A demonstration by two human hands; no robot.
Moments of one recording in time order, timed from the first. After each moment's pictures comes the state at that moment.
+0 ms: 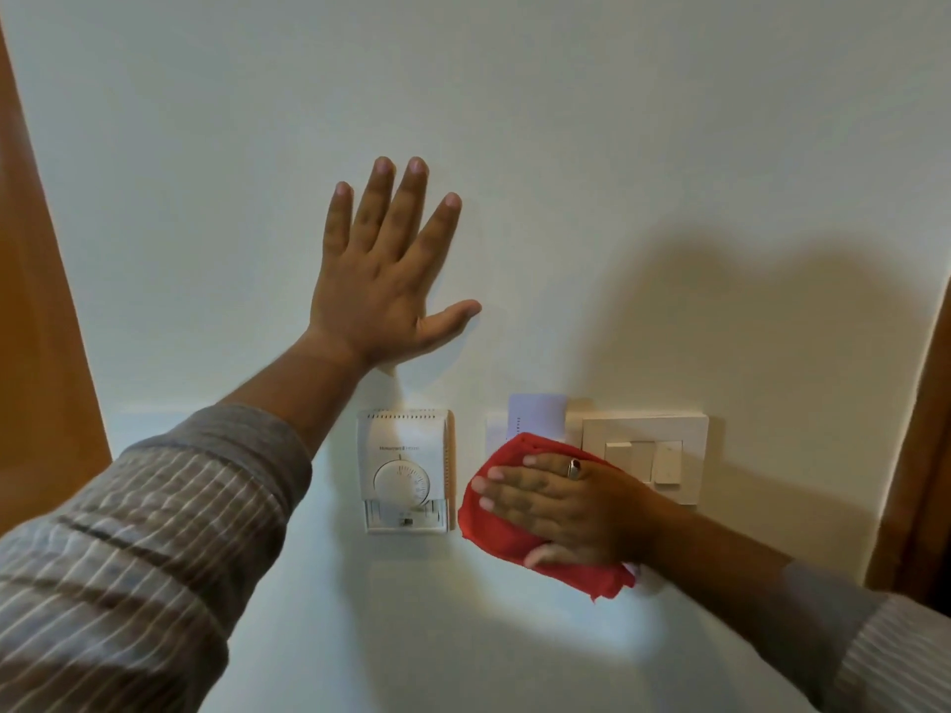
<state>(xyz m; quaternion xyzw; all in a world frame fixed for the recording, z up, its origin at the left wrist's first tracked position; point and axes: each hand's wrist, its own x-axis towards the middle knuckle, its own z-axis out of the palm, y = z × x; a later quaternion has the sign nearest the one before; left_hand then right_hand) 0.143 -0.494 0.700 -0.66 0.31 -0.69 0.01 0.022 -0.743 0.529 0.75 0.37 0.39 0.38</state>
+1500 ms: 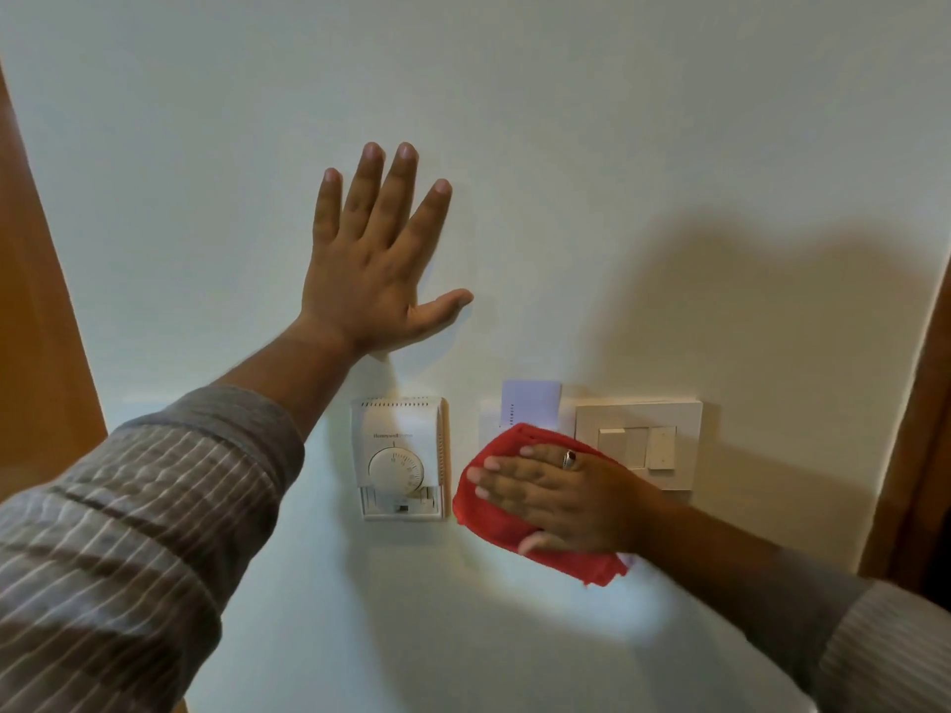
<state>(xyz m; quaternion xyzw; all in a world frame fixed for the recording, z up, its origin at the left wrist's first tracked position) 0.145 -0.494 0.701 -0.66 0.31 -0.68 0.02 0.026 -0.747 0.517 0.75 0.38 0.38 0.38</state>
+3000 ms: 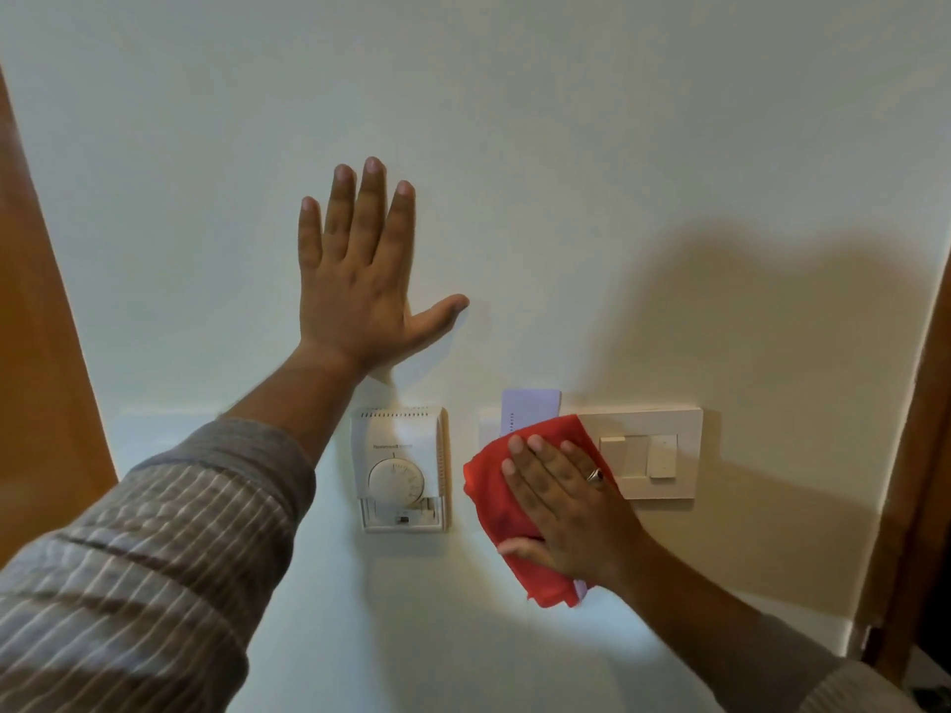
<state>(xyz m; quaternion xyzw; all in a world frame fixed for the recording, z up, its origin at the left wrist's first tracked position) 0.136 -0.494 0.689 -0.70 0.26 -0.66 -0.04 0.023 -0.732 0.481 0.77 0.18 0.53 0.31</state>
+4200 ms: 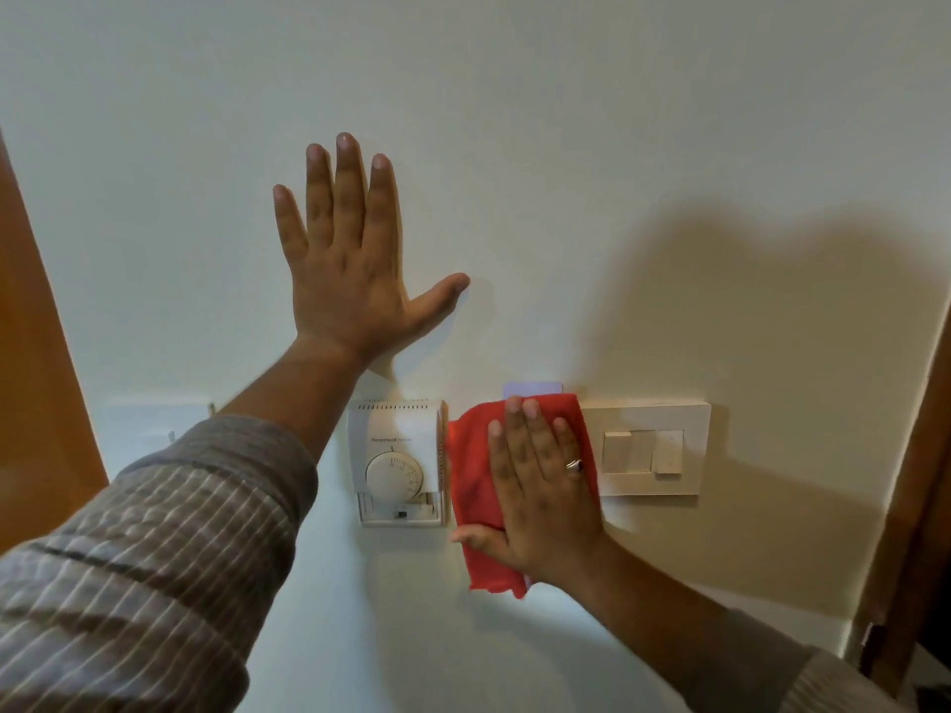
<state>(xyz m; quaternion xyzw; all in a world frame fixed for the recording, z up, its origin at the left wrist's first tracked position) 0.128 -0.495 0.690 -0.74 0.22 -0.64 -0.09 0.034 -0.687 0.489 0.83 0.09 0.51 0.22</state>
